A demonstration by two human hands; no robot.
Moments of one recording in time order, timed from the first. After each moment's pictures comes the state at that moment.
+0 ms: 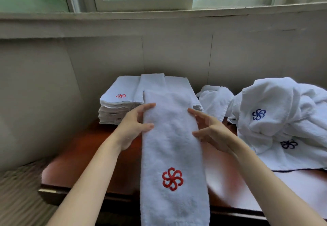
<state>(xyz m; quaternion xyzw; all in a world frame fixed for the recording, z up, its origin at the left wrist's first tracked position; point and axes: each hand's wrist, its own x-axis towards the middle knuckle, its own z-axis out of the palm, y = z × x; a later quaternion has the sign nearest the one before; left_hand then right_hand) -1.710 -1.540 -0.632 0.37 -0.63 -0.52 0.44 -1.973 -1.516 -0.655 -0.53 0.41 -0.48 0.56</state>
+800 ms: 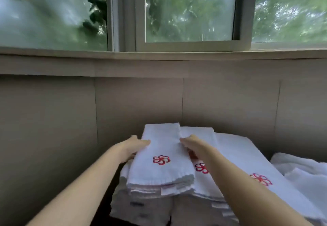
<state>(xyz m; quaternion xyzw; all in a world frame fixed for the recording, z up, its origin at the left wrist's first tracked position) -1.590 -1.860 -0.611 0.62 -0.54 -0.45 0.35 -1.799 -1.906 -0.624 -0.55 0.69 -0.32 0.34</state>
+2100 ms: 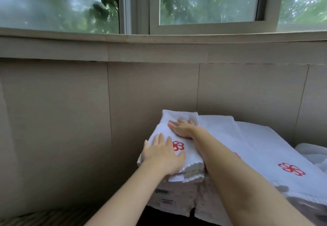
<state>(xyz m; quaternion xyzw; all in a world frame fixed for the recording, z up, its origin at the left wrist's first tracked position) -1.622 -1.812 -0.648 0.68 -0.73 -0.01 0.05 -1.729 -1.957 -0.632 -0.75 0.65 -0.04 0.09</state>
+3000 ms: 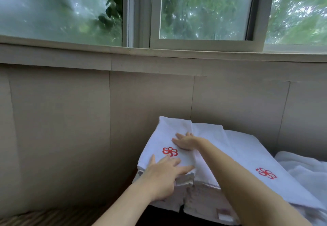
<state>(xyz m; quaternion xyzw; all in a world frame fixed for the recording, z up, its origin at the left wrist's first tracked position) -1.616 -1.751 -0.646 0.49 -0.87 0.00 0.07 -1.755 -1.908 -0.628 -0.72 0.68 -0.02 0.14</state>
